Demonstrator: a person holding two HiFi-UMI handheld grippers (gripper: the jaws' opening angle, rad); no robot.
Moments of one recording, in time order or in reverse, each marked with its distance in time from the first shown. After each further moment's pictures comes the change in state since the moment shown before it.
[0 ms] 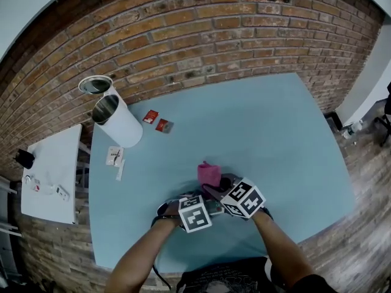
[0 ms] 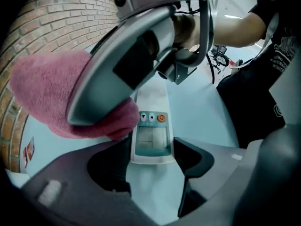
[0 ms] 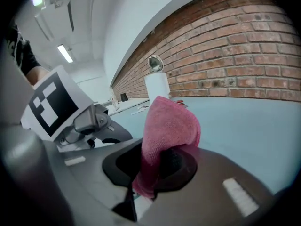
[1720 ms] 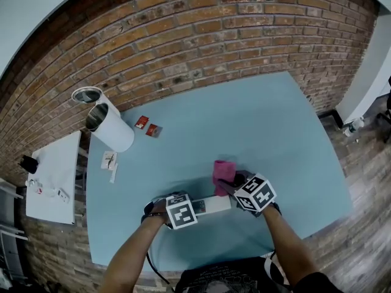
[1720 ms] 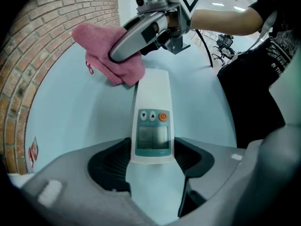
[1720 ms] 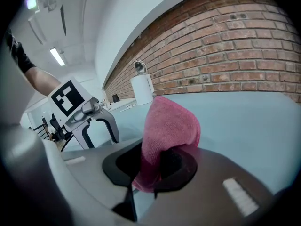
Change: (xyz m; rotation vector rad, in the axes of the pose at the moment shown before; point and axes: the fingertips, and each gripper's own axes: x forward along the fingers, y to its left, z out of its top) left arm 0.002 0.004 -0.007 -0.022 0.163 -0.003; right arm -0.071 -0.073 -0.043 0.074 0.001 -0.073
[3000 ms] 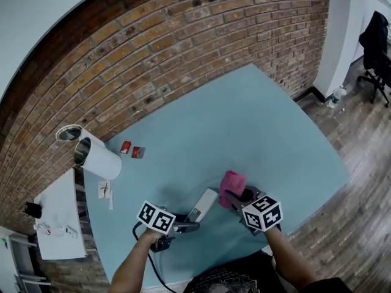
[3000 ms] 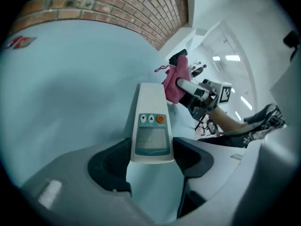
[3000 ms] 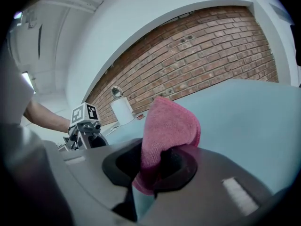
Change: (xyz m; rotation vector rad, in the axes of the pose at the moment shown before) left arm -0.022 -0.026 0.013 -0.652 -0.410 -0.444; right arm -0.080 0.011 -0.032 0.334 -0.270 -0.266
